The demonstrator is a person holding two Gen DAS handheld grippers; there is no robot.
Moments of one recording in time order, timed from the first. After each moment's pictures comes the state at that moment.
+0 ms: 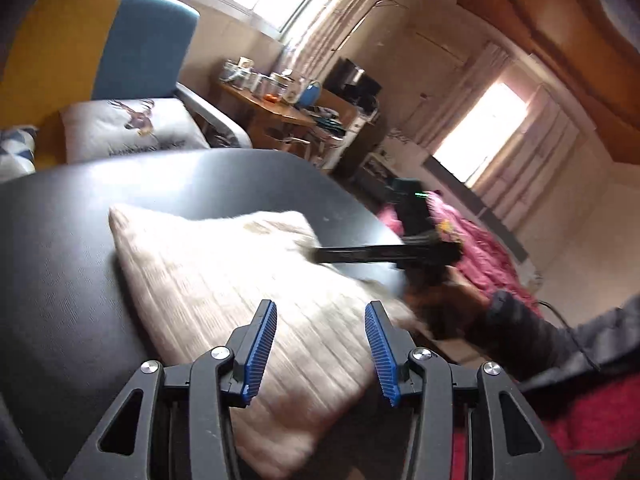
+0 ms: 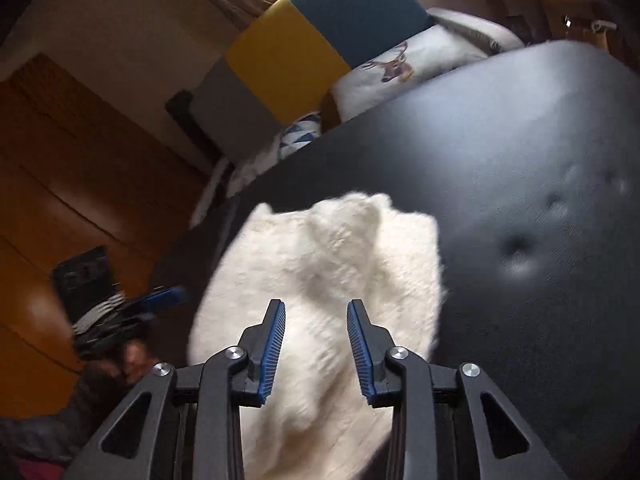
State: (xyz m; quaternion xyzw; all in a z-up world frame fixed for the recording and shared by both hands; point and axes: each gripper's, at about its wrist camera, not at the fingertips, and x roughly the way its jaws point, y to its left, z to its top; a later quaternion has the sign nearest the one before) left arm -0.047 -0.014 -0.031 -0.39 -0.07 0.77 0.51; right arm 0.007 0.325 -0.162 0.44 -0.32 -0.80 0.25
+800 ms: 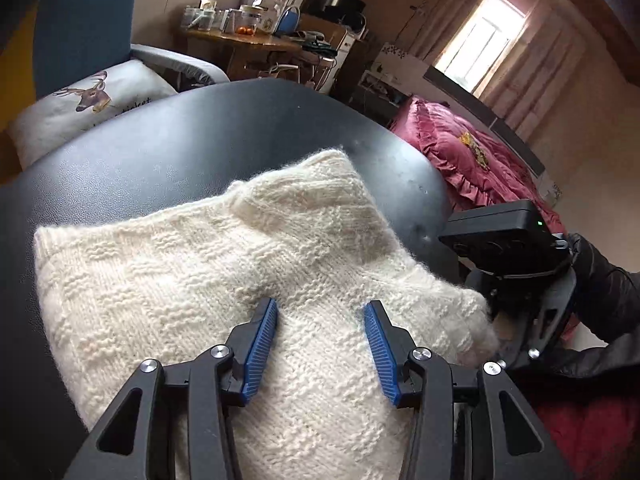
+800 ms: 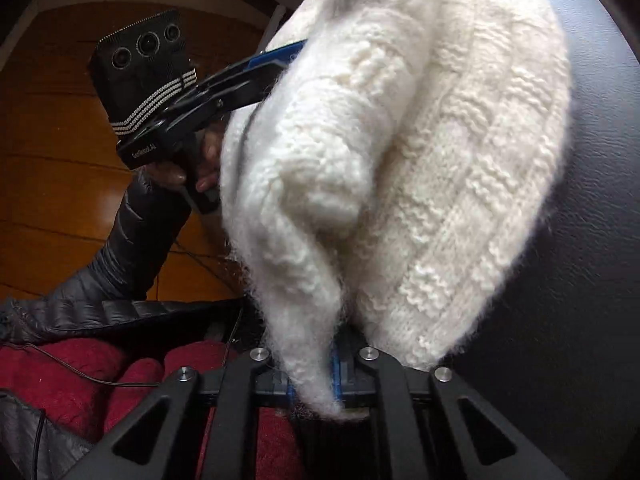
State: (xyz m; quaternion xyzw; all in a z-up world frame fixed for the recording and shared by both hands) left arm -0.076 0.080 -0.086 -0.45 0.06 0.71 0.54; right arm 0.052 0.281 -0.223 0.59 -0.25 -0.67 0.38
